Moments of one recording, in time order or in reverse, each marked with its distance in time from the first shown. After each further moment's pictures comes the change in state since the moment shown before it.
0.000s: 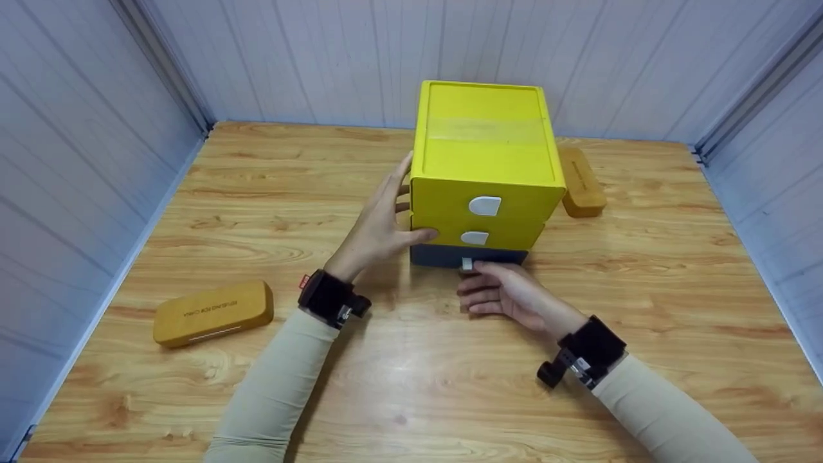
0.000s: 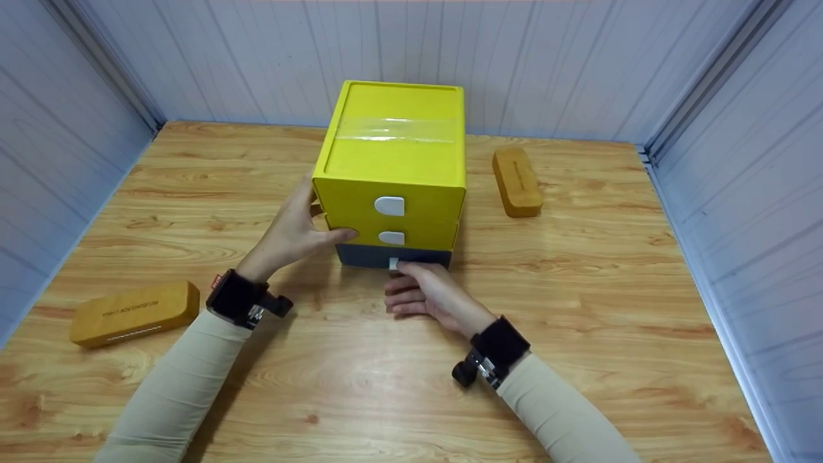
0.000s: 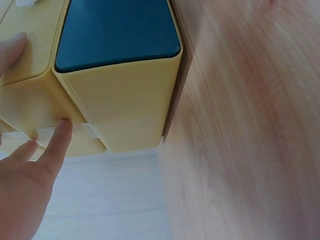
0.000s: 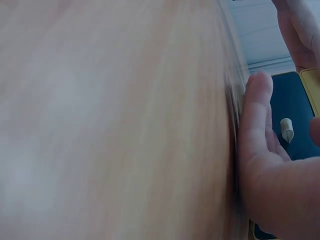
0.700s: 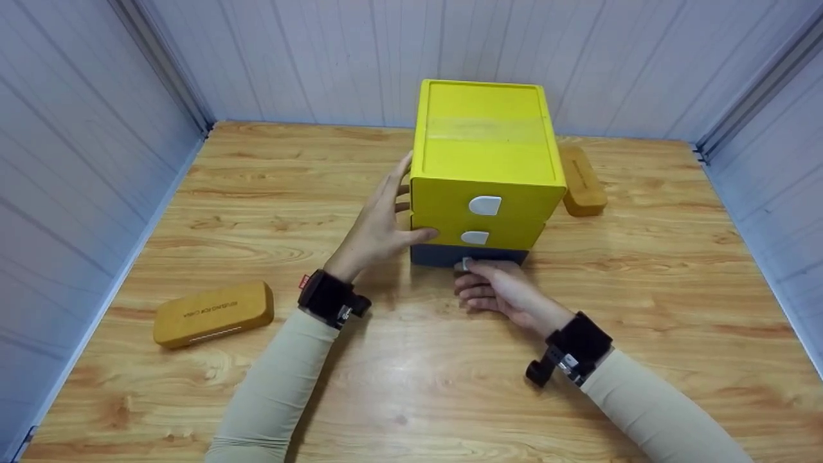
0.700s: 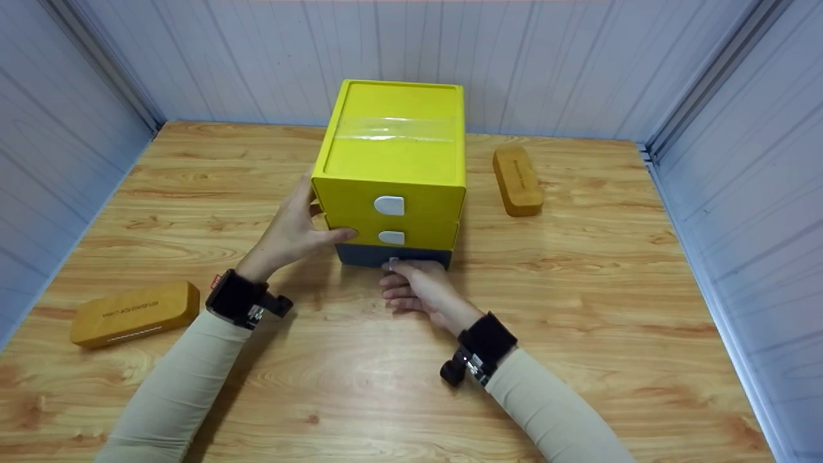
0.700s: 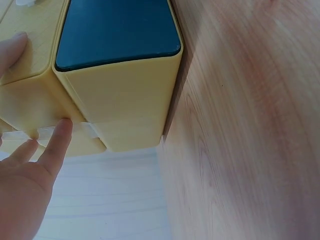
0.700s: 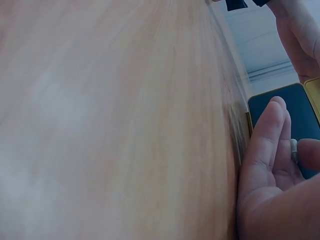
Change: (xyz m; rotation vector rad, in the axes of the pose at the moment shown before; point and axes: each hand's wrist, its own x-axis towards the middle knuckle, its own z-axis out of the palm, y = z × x) left_hand 0.001 -0.001 0.000 -0.004 0.003 0.006; right_hand 0.012 0.001 0.013 0.018 0.135 0.030
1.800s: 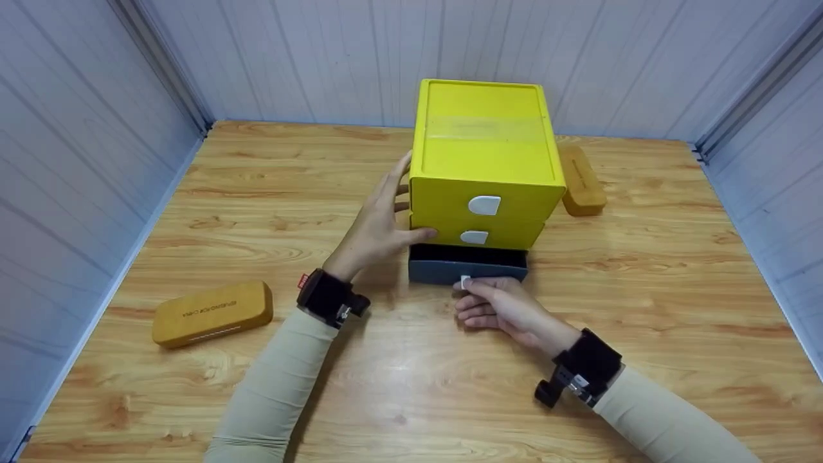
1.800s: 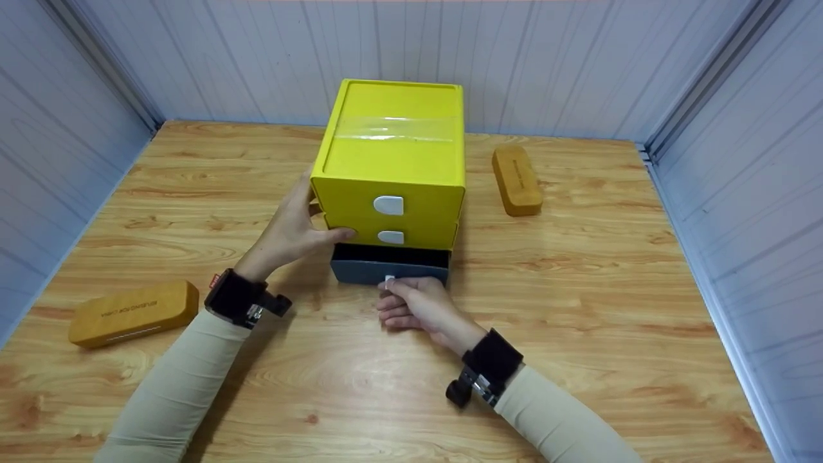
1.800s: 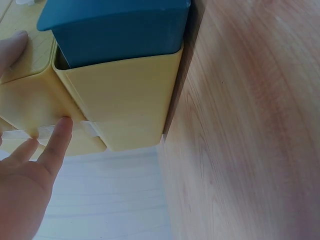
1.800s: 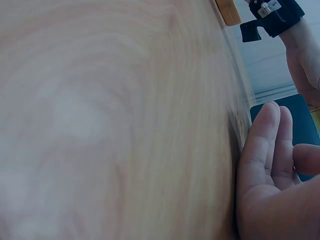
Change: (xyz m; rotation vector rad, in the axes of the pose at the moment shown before) left_hand 0.000 0.000 -0.002 0.036 -0.003 0.016; right_hand -0.022 0.016 0.006 -0.060 -0.060 -0.007
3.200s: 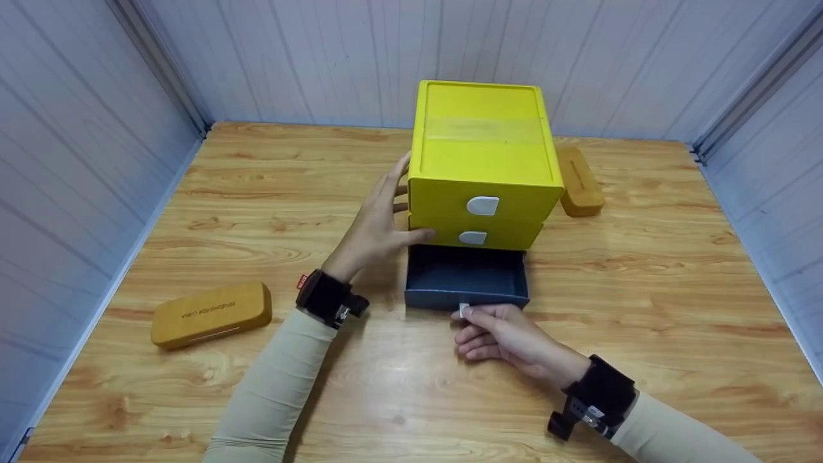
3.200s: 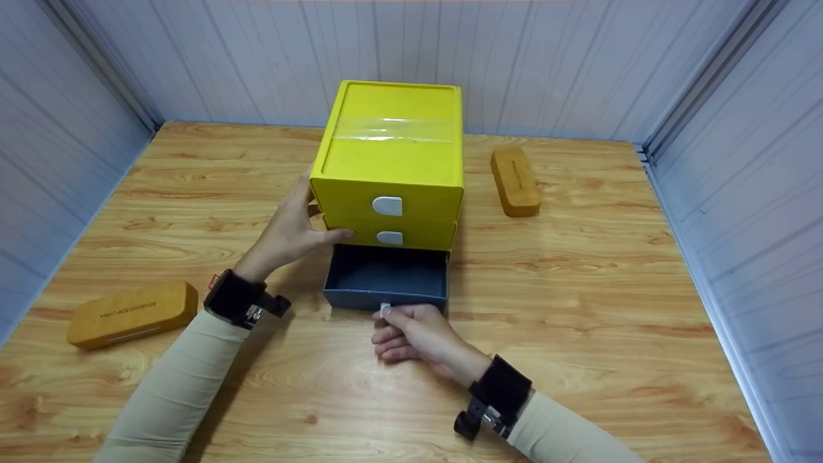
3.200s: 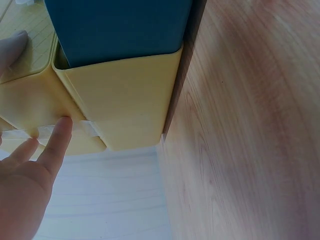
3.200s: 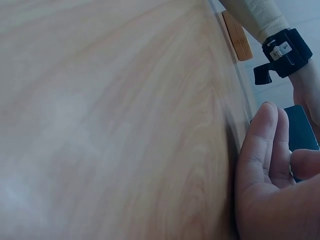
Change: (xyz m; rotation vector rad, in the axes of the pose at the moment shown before) left_hand 0.000 0.000 0.000 0.017 -0.001 -0.017; right_hand -0.034 0.023 0.007 -0.019 -0.085 0.031
